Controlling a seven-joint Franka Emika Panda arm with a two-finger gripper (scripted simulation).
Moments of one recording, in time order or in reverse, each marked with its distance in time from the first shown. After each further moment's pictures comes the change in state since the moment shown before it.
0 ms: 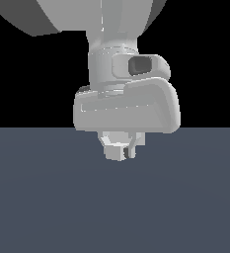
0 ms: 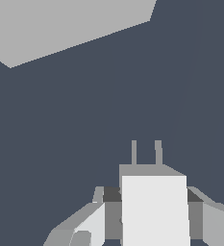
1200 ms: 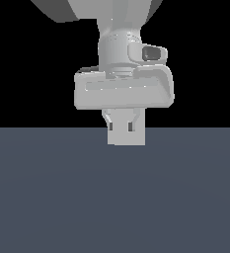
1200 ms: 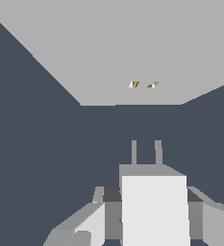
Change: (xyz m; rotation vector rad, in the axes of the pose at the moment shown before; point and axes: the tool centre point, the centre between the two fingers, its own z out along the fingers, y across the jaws) arm 0.040 -0.015 -0.041 0.039 -0.002 -0.352
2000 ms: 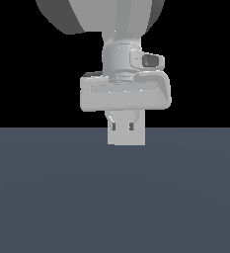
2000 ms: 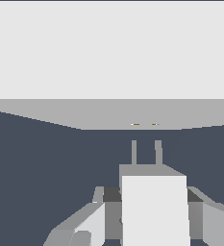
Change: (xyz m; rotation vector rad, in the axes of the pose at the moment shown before) arm 0.024 0.000 0.003 0.000 -0.001 -0.002
